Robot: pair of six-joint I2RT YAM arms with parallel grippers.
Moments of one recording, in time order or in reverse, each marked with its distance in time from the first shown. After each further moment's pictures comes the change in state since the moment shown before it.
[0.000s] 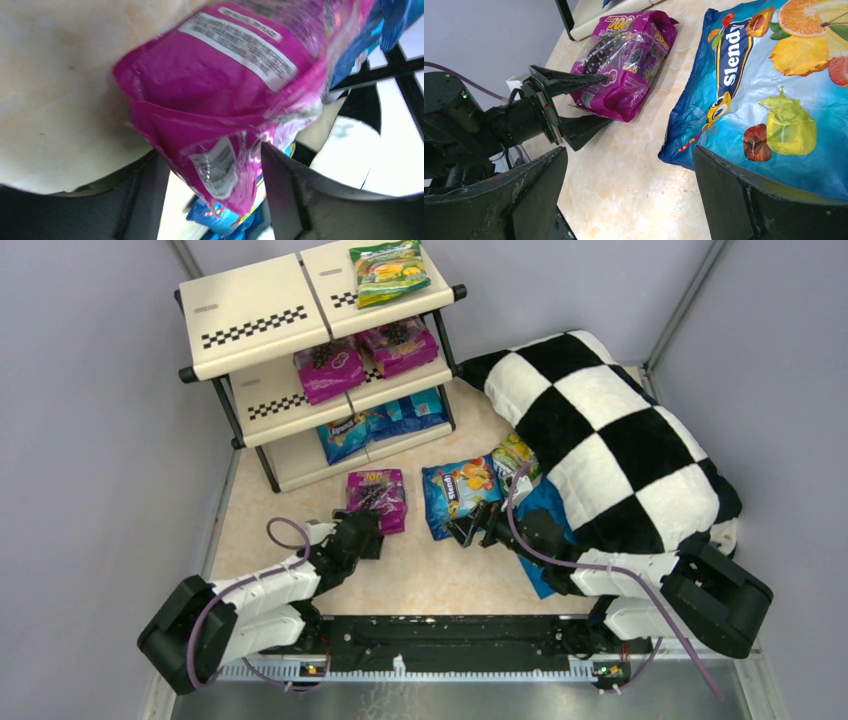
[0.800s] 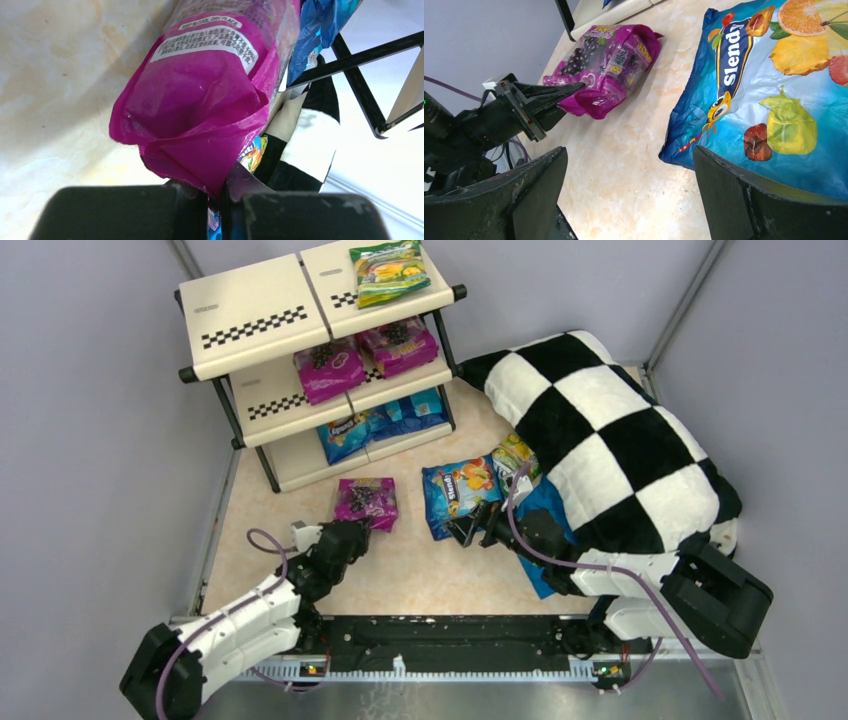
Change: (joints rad) left arm 0.007 -0.232 -0.047 -0.059 -0.068 0.023; right arm -0.002 0.000 0.000 0.000 0.000 0.008
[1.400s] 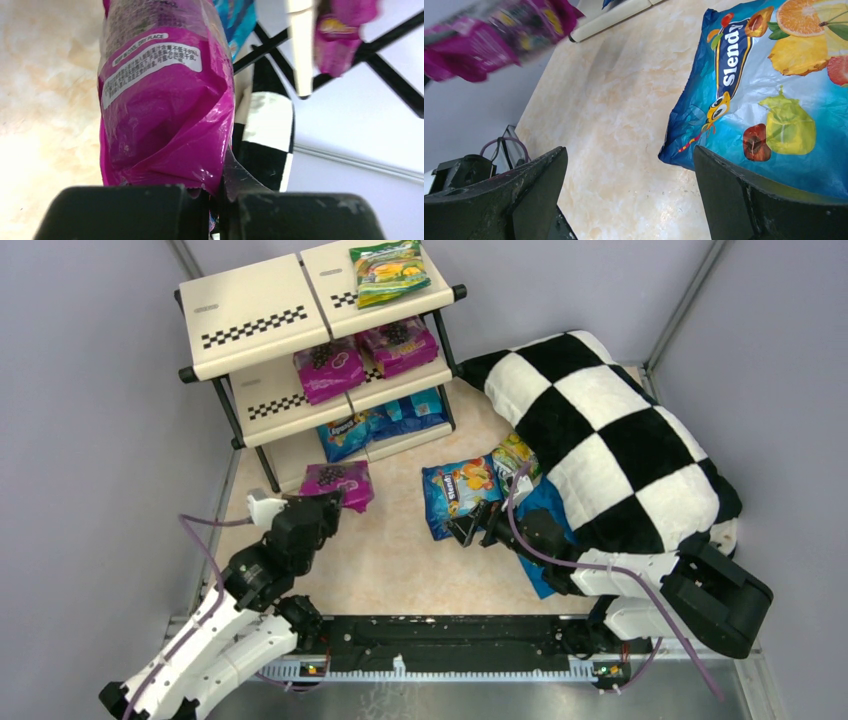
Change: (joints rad) left arm 0.001 -0.288 0.421 -0.583 -0.076 0.268; right arm -0.004 0.000 0.000 0.000 0.000 0.001
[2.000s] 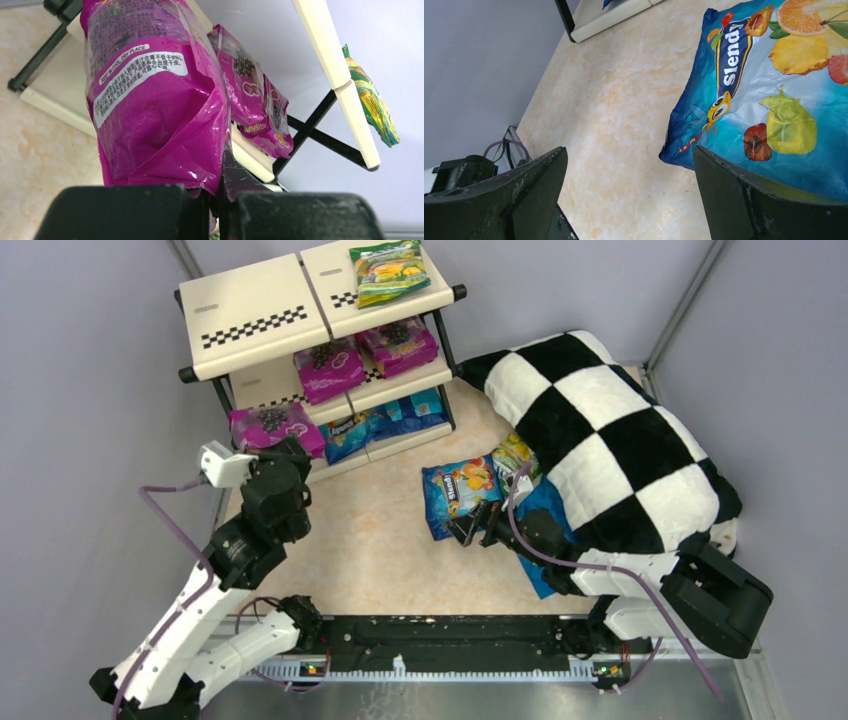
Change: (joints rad) left arm 0.001 0.177 0.388 0.119 -0.443 0.534; right arm 0.000 0.000 0.000 0.000 0.000 0.007
